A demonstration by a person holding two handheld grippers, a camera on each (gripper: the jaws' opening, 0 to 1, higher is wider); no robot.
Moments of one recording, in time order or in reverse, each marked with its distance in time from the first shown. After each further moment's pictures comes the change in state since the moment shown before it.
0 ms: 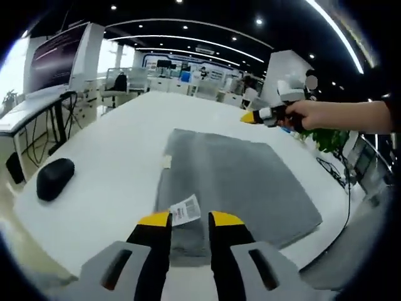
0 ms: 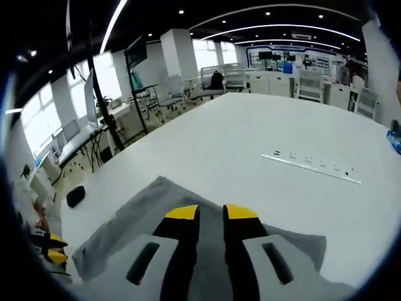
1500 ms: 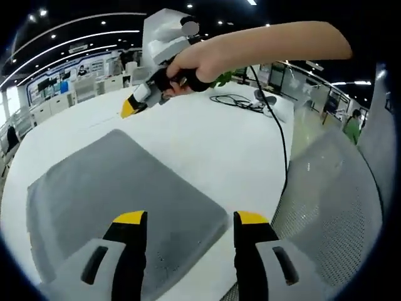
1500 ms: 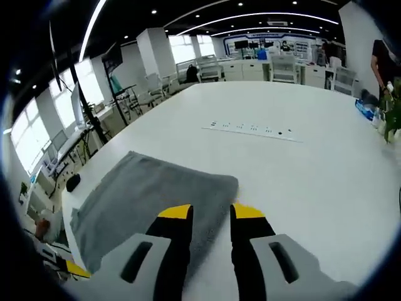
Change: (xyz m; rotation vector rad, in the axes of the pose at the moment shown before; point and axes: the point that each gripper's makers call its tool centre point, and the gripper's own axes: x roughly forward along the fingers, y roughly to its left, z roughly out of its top) left arm 0.042 -0.255 -0.042 0.601 0.220 -0.562; right arm -0.114 -0.104 -0.073 0.111 0.066 -0.086
